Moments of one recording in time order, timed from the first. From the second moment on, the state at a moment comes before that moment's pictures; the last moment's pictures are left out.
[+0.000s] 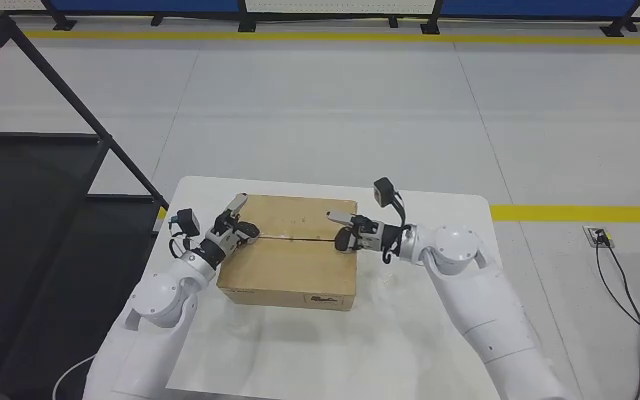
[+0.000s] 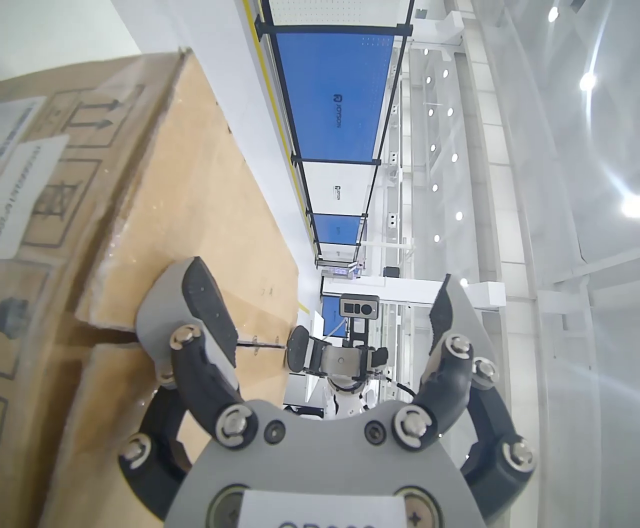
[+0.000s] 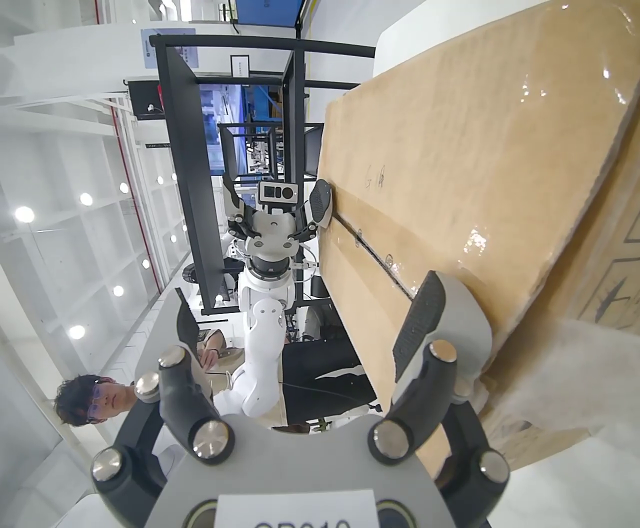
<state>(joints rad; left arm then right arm) 0.95 -1.14 -1.31 -1.37 -0.42 0.00 -0.38 -0.57 -1.40 1.17 -0.96 0.18 -0.11 1.03</state>
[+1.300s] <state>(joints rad) 0.94 -1.15 -1.35 -1.35 -0.39 0.03 -0.37 -0.56 -1.38 1.14 -0.92 0.14 -0.15 0.94</state>
